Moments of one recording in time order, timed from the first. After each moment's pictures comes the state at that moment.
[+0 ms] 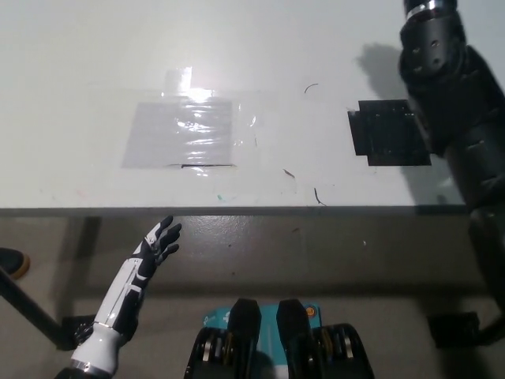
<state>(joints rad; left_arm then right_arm) -0.07 0.18 -0.05 0.04 -0.04 -0.25 -0.16 -1.30 -0.15 0.05 1.18 -0.37 -0.38 -0.45</state>
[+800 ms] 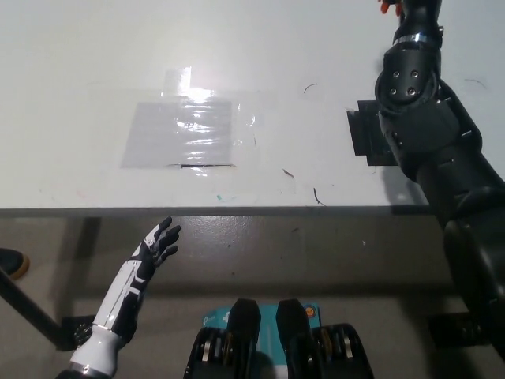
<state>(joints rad) -0.06 0.18 -0.05 0.04 -0.04 -0.26 -0.16 -1.28 -0.10 0.01 1.26 -0.27 -0.41 -0.66</state>
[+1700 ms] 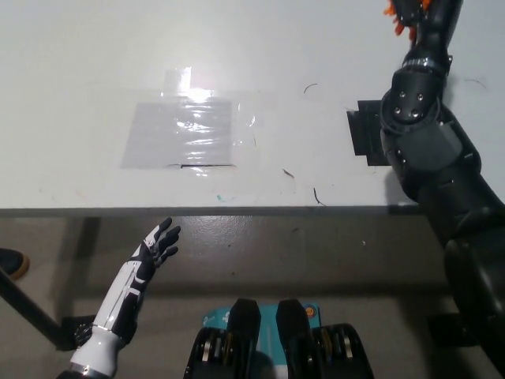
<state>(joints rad) -0.06 0.18 -0.05 0.04 -0.05 -0.26 -0.16 -1.20 -0.10 0.01 1.24 -0.18 -0.42 -0.73</state>
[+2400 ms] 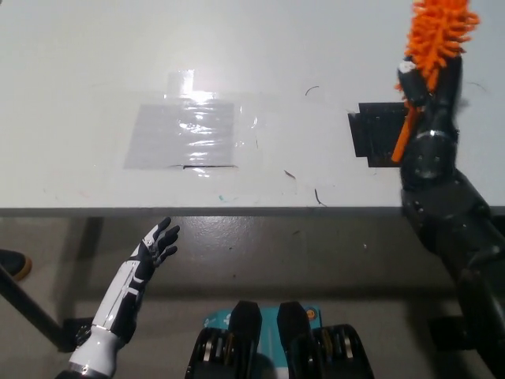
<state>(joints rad) -0.06 0.18 -0.05 0.04 -0.05 -0.26 -0.16 -1.09 -0.14 -0.03 1.40 -0.12 -0.39 -0.58</state>
